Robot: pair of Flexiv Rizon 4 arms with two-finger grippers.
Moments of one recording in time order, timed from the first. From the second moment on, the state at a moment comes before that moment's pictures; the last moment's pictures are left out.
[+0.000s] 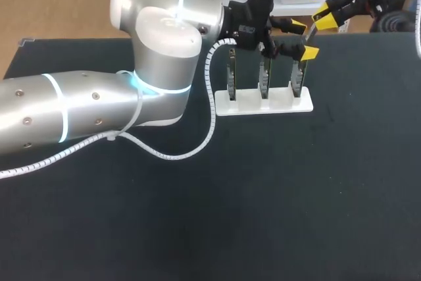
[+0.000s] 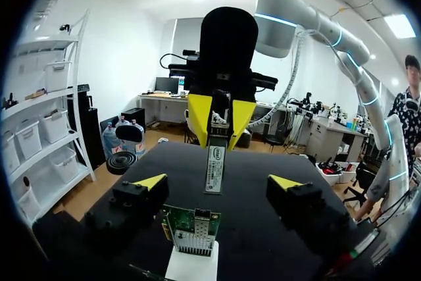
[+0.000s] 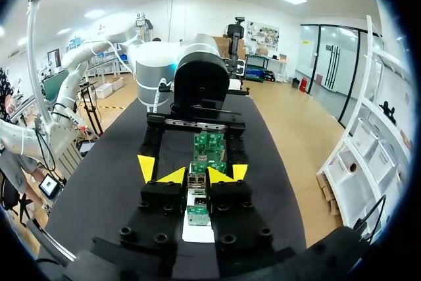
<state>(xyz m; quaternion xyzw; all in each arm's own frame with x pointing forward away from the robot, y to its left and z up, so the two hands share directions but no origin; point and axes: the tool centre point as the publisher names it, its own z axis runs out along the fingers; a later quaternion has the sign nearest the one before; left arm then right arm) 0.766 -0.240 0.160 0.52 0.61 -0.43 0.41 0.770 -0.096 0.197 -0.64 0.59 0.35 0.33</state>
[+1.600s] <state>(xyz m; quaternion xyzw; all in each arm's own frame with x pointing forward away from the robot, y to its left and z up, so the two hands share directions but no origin) 0.757 -0.214 0.163 0.58 0.65 -0.35 0.35 0.768 -0.097 0.195 -0.64 0.59 0.35 0.33</state>
